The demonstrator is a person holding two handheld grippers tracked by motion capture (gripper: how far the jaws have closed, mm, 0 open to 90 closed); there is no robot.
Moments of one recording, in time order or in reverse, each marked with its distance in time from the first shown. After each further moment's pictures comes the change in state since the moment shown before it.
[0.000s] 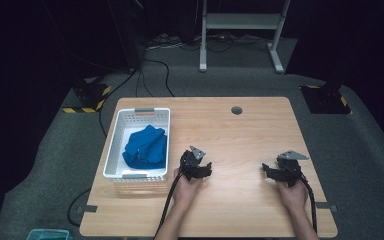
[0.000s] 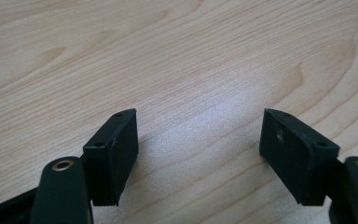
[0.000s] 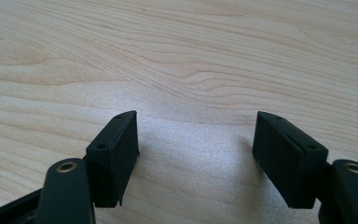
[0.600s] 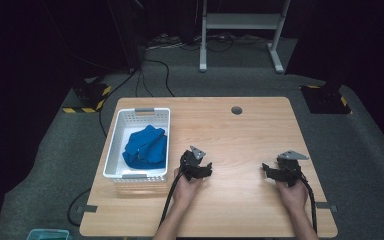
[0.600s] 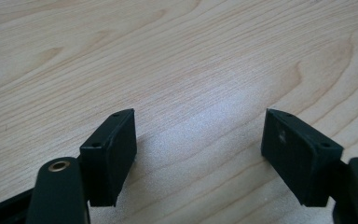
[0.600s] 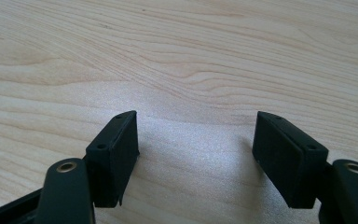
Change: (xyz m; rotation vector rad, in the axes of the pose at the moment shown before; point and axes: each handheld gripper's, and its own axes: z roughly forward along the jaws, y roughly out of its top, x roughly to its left) left arm 0.000 0.000 0.000 0.002 -0.005 0.005; right arm 0.000 0.000 0.000 0.000 0.000 0.001
